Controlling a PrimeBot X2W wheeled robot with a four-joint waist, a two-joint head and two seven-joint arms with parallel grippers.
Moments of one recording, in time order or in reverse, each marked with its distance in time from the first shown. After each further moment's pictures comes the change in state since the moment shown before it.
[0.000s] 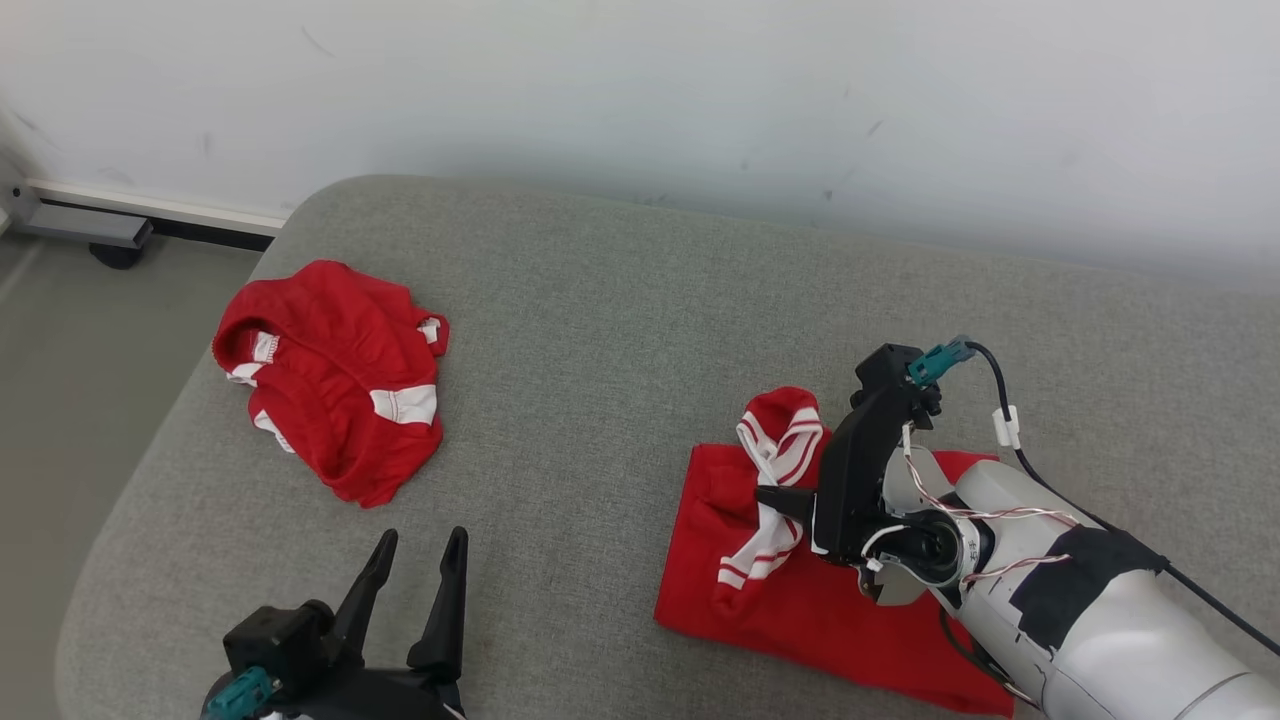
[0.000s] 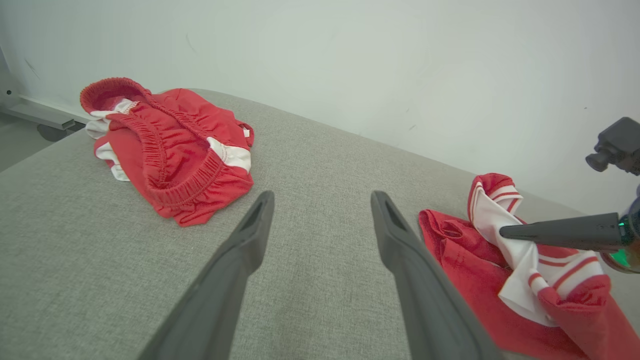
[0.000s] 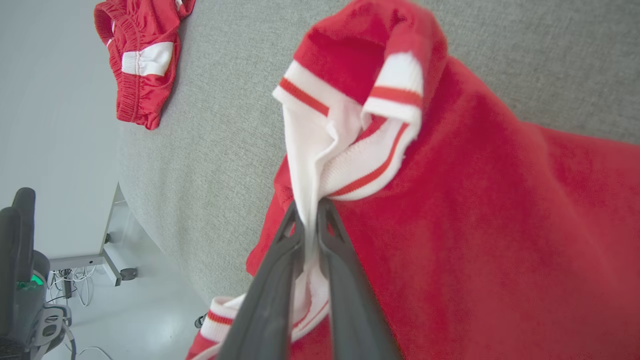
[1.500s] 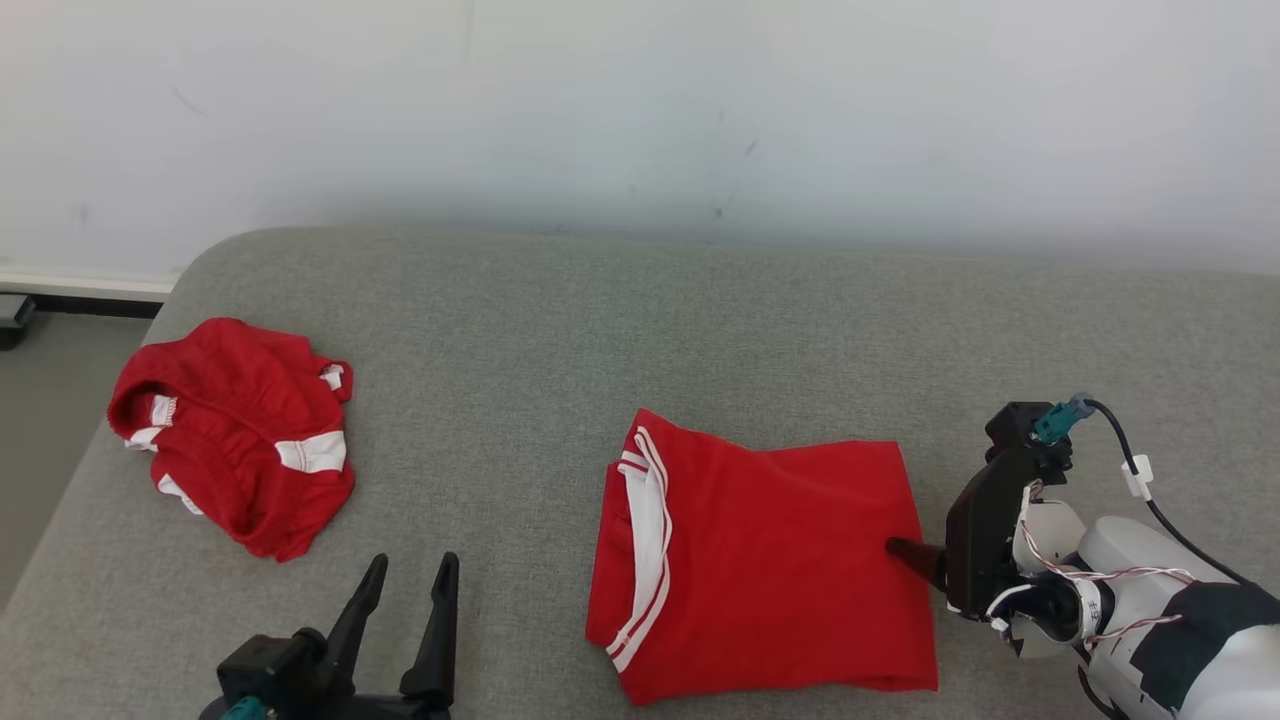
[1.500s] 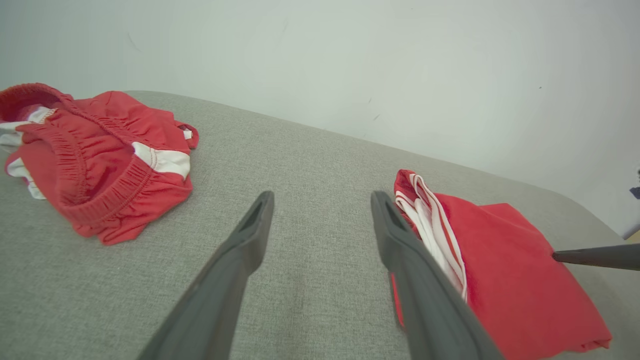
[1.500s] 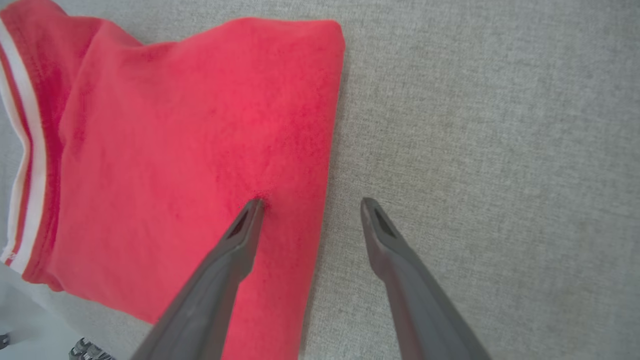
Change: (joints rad) left arm 0.060 0.006 0.029 -0.029 0.038 -0.001 0.000; right arm 0.106 -0.213 0.040 -0.060 -0.106 -0.043 -0.036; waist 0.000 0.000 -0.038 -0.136
